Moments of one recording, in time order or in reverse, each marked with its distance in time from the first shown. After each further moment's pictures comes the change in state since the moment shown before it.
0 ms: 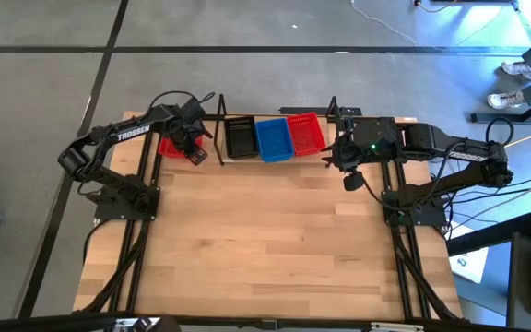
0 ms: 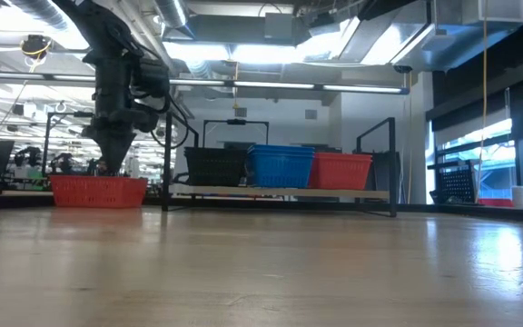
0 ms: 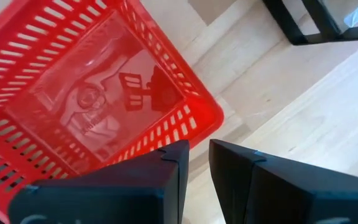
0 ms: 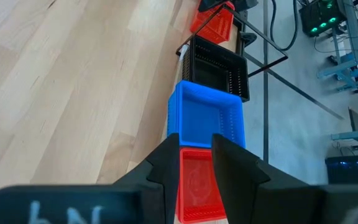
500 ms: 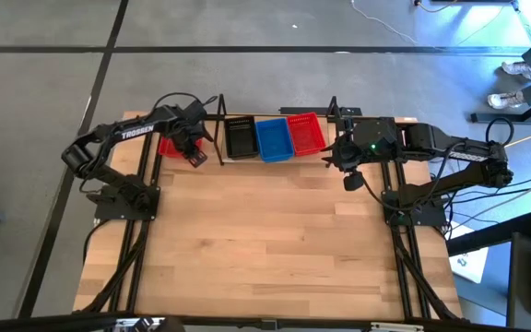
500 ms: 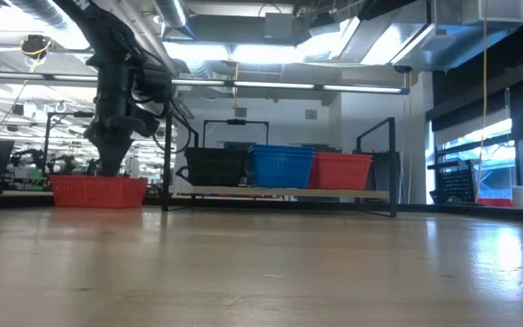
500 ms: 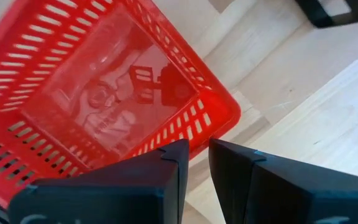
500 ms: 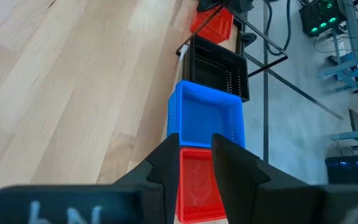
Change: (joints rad) left arm -0.016 0.029 0.000 -0.006 -0.063 0.050; right arm 0.000 0.000 0.000 0.000 0.000 0.000
